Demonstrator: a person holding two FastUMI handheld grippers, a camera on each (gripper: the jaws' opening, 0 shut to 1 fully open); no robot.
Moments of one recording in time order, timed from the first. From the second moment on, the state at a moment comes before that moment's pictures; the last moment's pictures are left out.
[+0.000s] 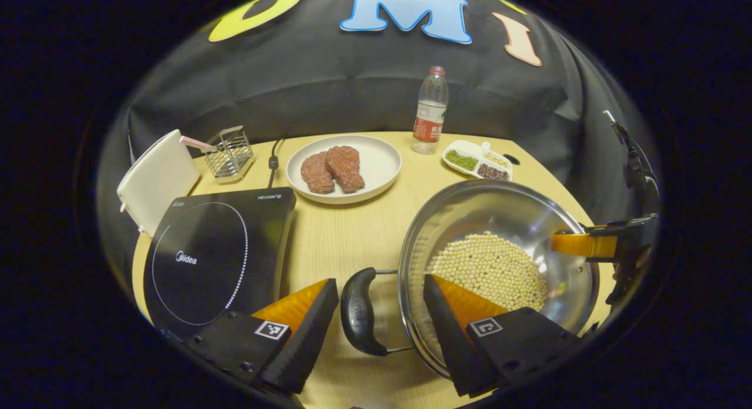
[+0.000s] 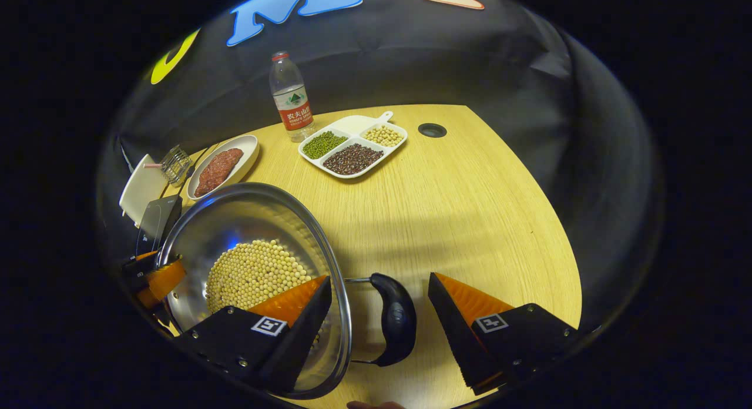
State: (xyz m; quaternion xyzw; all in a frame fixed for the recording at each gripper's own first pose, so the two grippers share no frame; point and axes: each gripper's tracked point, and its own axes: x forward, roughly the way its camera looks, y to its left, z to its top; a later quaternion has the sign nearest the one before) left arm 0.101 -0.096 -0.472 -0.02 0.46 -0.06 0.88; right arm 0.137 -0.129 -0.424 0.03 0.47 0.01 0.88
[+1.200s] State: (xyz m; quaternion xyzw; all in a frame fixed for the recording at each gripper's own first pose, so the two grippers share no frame) left arm 0.111 -0.065 -0.418 -0.01 0.45 -0.11 0.89; right arm 0.110 -0.092 -0.361 0.05 0.46 0.01 0.89
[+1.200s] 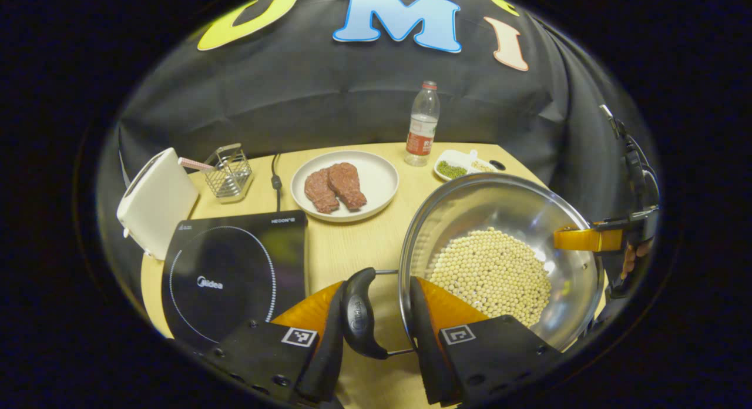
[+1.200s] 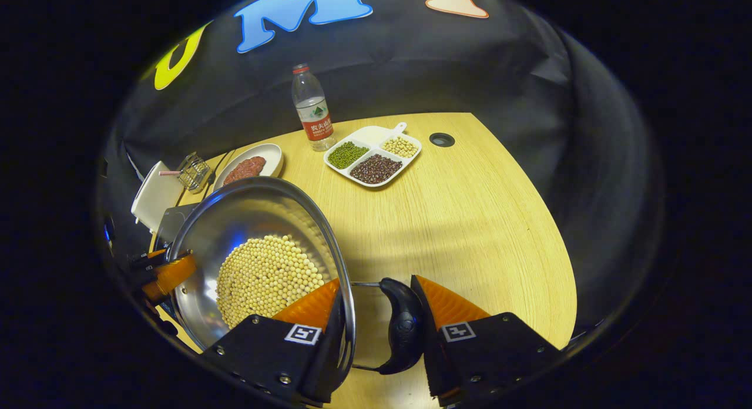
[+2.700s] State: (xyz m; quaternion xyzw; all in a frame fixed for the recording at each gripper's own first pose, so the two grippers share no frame) left arm 0.082 0.174 -0.363 -0.03 0.46 -0.08 0.88; right arm 0.092 0.123 -0.311 0.03 0.47 0.06 0.88
